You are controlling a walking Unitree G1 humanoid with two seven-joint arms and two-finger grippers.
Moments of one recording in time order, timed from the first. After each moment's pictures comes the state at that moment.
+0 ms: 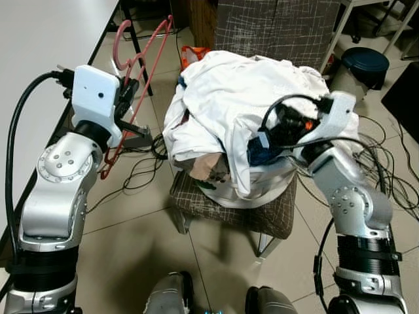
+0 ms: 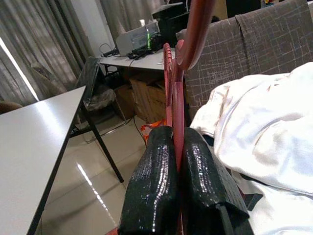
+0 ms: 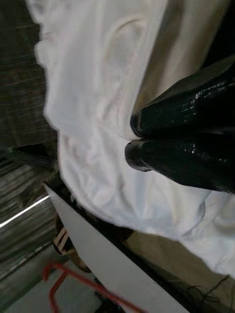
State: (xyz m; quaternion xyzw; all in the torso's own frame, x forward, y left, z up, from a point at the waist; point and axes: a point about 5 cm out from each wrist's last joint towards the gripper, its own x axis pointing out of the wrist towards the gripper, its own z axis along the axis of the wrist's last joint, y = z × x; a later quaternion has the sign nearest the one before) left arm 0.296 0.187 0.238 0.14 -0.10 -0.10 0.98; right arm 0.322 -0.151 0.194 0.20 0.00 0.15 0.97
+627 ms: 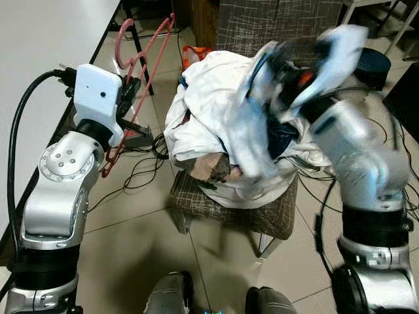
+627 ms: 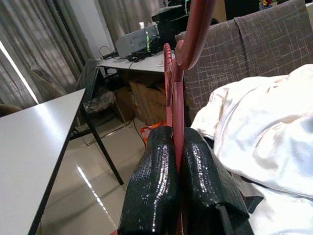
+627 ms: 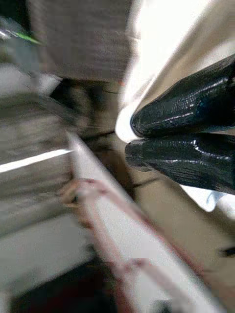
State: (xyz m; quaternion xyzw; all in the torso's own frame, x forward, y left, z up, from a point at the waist) left arm 0.298 0.185 0.238 0.15 -0.10 -0.11 0.98; right arm 0.325 -0.118 0.248 0.10 -0.04 0.26 0.96
